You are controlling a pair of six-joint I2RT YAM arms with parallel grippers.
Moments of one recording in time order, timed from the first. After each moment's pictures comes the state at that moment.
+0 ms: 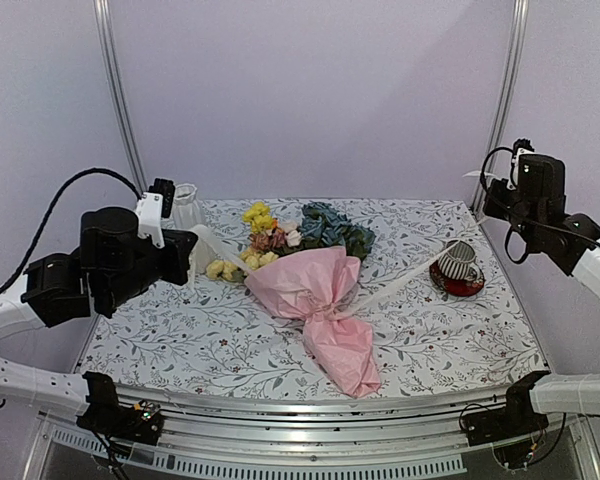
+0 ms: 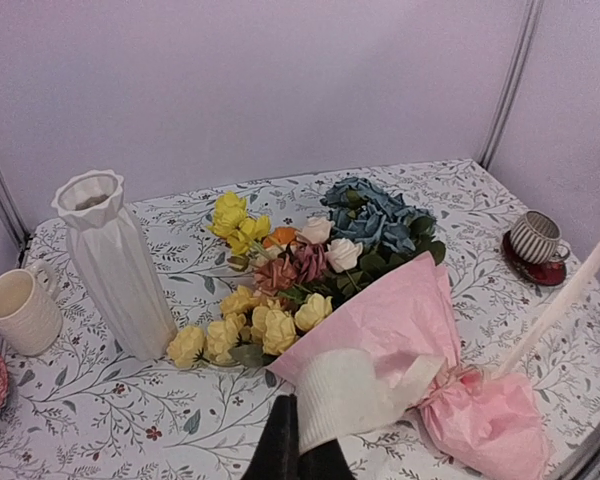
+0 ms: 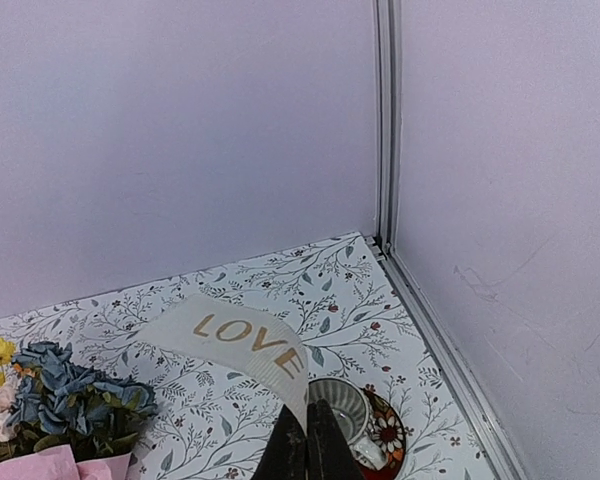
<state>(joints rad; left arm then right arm) -1.03 0.89 0.90 -0.38 -0.64 -0.33 0.37 1.01 1.05 -0.34 0.56 0.28</state>
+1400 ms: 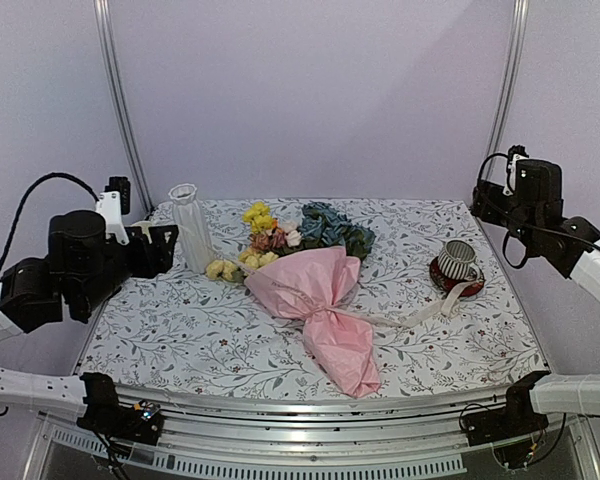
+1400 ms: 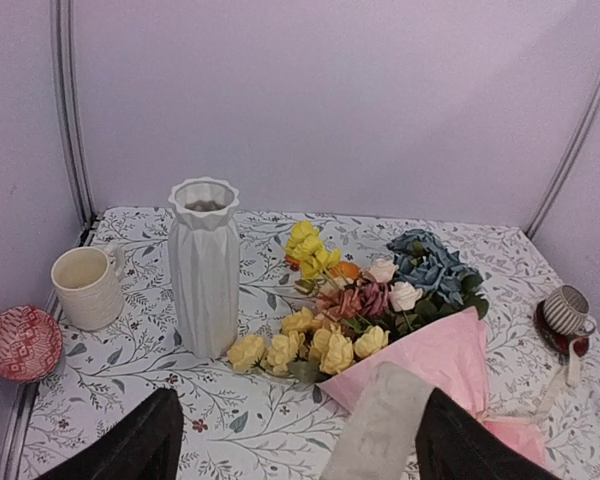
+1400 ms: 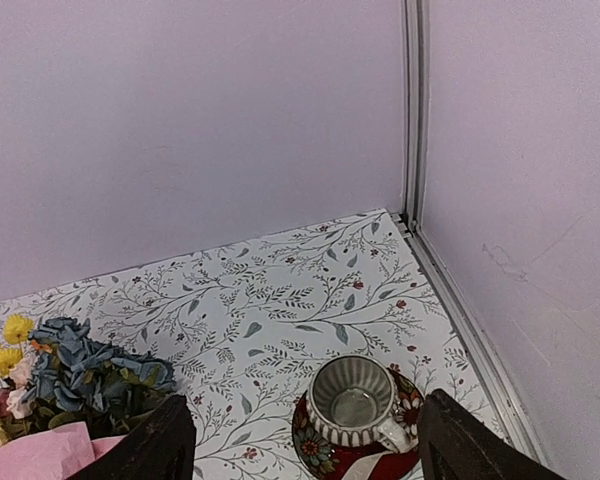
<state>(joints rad) -1.03 0.76 0.91 -0.51 -0.81 -0.44 0.37 1.01 1.02 -0.36 0.49 0.31</state>
